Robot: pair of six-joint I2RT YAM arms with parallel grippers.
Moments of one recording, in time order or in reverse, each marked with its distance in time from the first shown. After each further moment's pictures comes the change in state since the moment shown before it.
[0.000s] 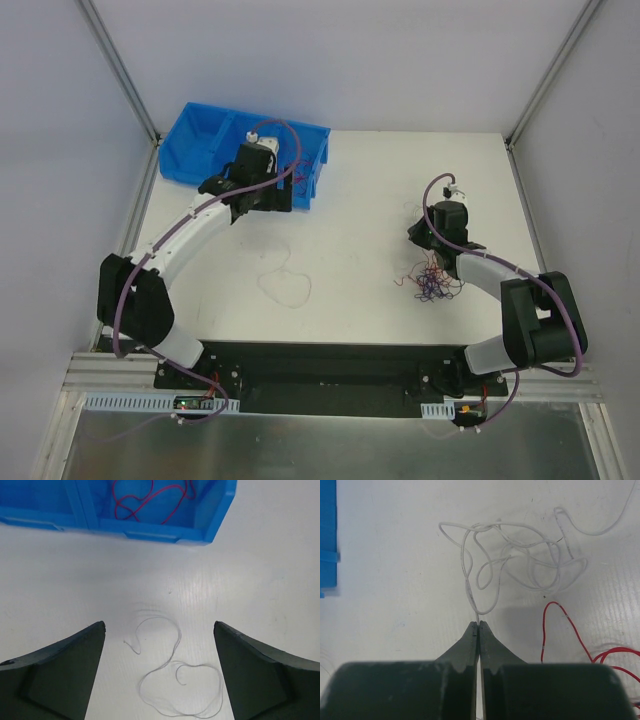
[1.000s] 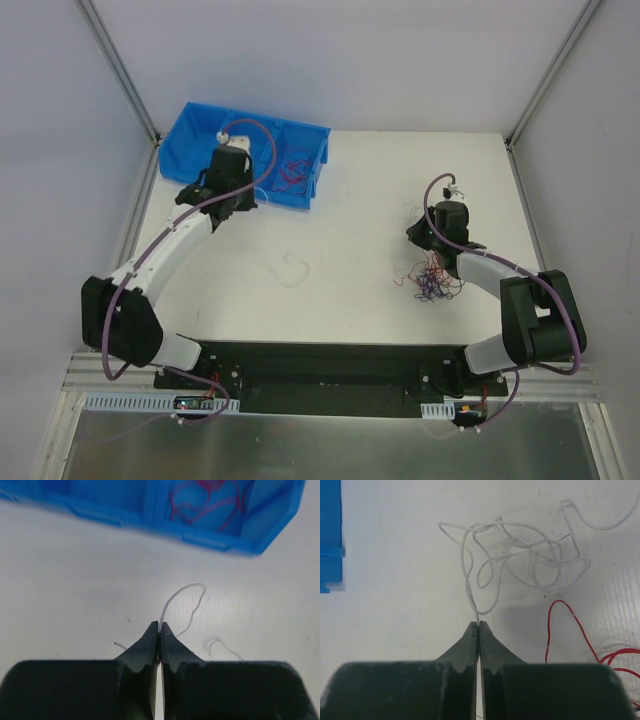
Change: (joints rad) left arm 0.091 -0.036 -0.168 0.019 -0.020 -0.004; right arm -0.013 0.011 0.000 0.003 -0.046 0.010
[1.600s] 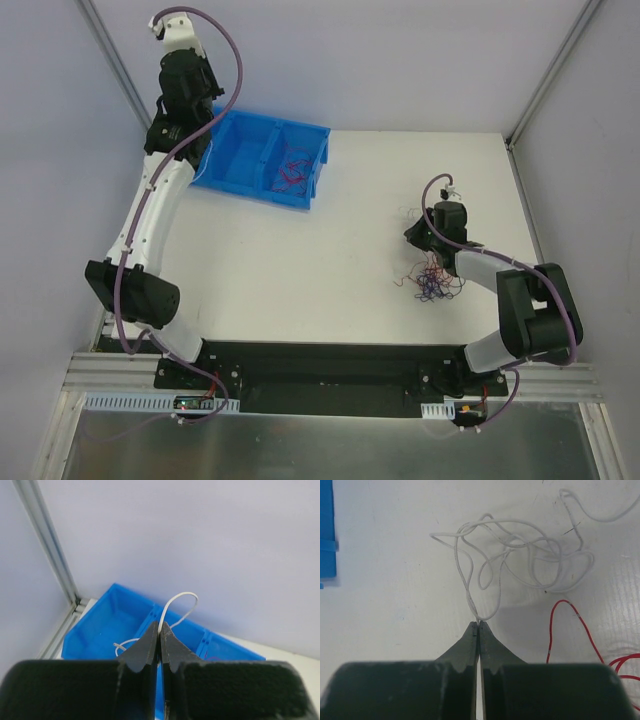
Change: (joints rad) left arm 0.127 0.137 0.683 0.253 -0.292 0.132; right arm -0.004 0.040 0.003 0.014 -0.030 0.001
